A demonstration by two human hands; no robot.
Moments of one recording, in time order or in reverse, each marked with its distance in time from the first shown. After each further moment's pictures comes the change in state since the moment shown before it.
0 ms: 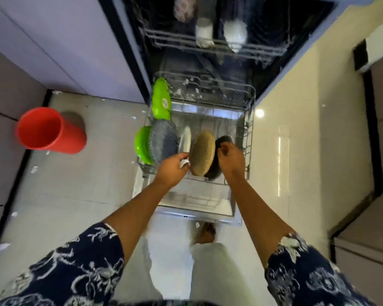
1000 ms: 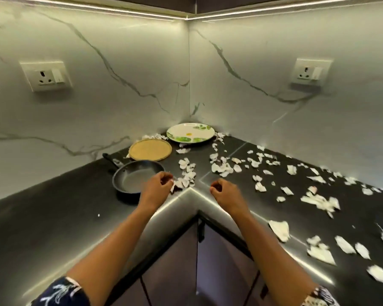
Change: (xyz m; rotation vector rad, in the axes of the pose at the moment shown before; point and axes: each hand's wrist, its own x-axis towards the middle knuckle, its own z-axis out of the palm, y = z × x) left_hand 0.092 -0.151 -0.970 -0.167 1.027 -0.083; right_hand 0.093 -0.984 0.285 -0.071 -0.236 -0.939
